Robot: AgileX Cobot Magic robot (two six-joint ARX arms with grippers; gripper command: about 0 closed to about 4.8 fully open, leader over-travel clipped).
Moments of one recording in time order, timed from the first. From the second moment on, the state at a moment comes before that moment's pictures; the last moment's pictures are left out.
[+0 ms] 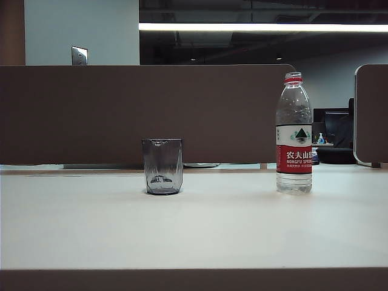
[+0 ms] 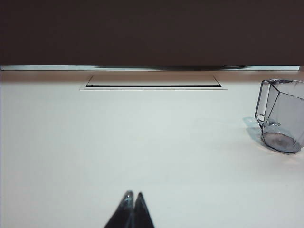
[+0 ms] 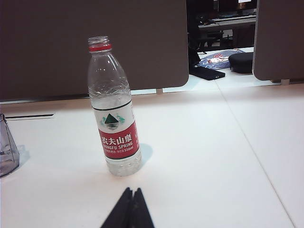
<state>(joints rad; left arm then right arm) -0.02 0.00 0.00 -0.02 0.00 0.01 0.02 0.00 0.01 0.06 -0.03 0.10</state>
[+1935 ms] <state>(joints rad) -0.51 0.00 0.00 -0.02 0.00 0.01 0.05 1.43 0.31 1.00 -0.20 0.08</state>
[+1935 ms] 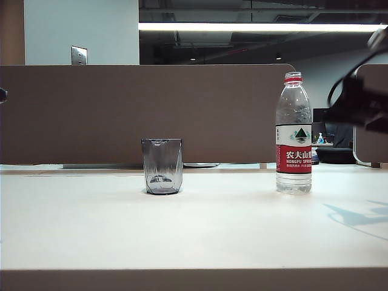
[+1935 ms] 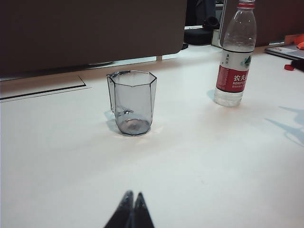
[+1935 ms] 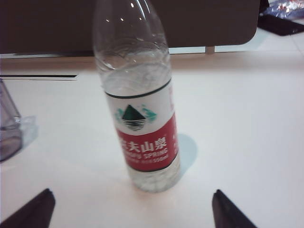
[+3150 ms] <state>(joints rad) -0.51 0.00 0.00 -0.02 0.00 0.01 0.06 2.07 0.74 1.36 -0.33 0.01</state>
